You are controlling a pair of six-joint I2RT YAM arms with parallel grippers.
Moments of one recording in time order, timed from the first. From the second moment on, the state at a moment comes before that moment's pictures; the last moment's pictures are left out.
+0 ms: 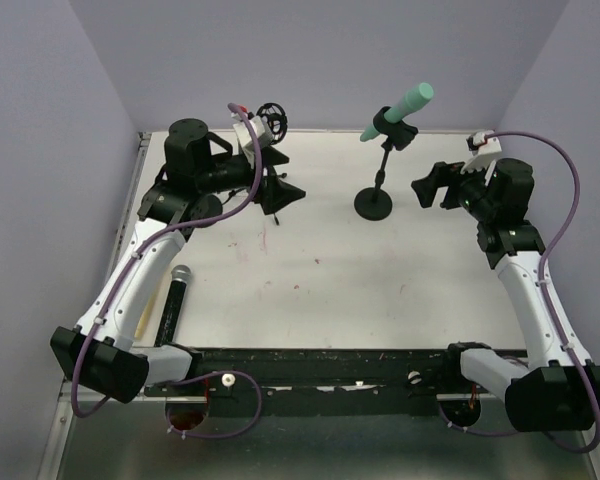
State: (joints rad) left arm -0.35 1.27 1.38 -0.27 0.88 0.09; right arm 0.01 1.08 1.00 -0.19 -0.36 0.05
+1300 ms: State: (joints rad) left arm -0.45 1.36 1.51 -0.41 0.92 0.20; right arm 0.01 1.54 1.20 0.34 -0.82 -0.08
